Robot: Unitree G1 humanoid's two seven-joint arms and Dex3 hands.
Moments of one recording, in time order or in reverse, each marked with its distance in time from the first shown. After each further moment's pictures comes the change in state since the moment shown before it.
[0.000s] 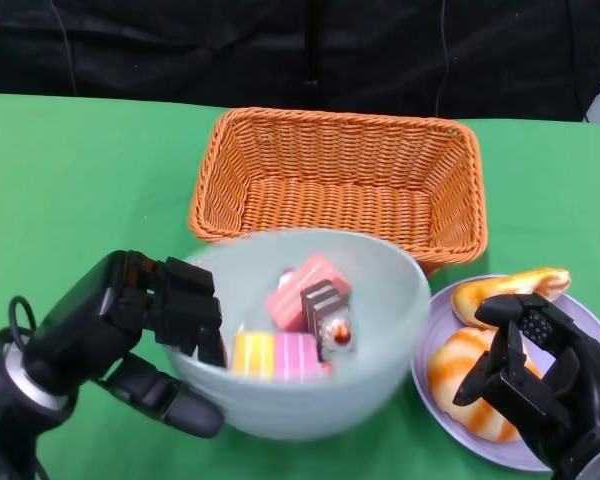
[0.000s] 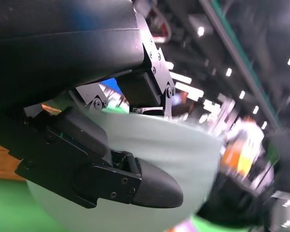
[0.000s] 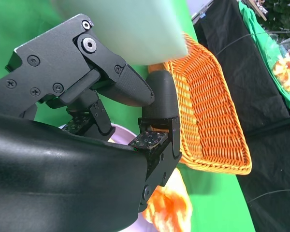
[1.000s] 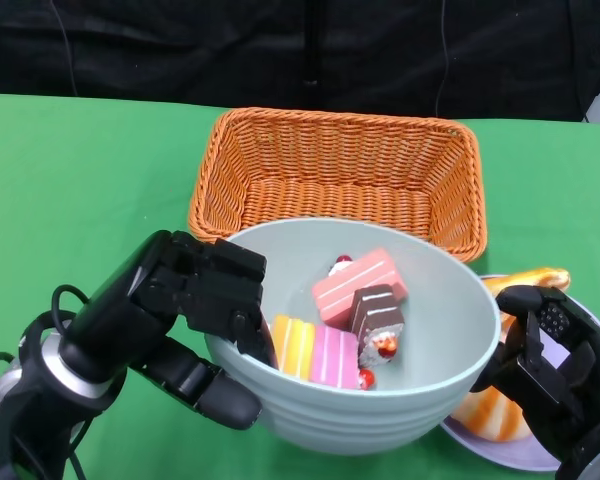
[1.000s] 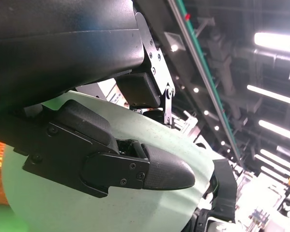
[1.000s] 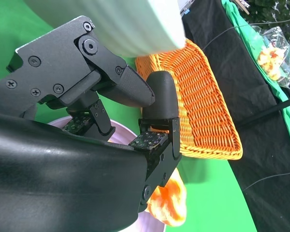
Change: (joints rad) left arm 0.104 -0.085 0.043 -0.349 -0.504 0.200 -0.559; right arm -0.021 0.036 -0.058 0.015 0.031 0.003 -0.004
